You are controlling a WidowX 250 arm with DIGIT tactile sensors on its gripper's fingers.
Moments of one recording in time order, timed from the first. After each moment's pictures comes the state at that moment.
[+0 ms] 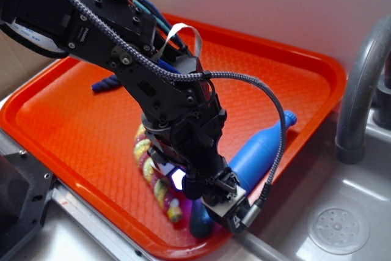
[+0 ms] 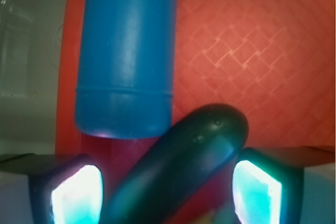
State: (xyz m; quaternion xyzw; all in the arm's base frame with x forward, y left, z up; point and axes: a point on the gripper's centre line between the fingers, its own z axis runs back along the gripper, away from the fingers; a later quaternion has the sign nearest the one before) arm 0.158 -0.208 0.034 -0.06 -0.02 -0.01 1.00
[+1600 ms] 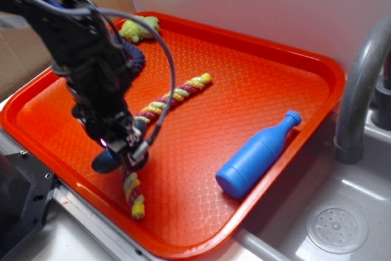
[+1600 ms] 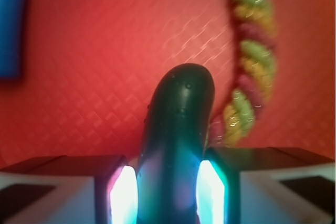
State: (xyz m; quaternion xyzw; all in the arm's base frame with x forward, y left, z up) arm 0.150 -0.106 0.054 -0.03 0.00 -0.01 1.00
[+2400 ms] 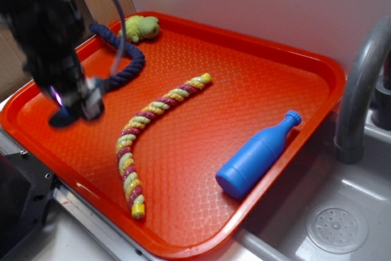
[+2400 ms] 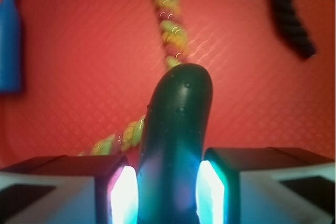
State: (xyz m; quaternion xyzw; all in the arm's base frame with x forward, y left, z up) arm 0.156 -0.051 0.138 -0.05 -0.06 0.06 1.00
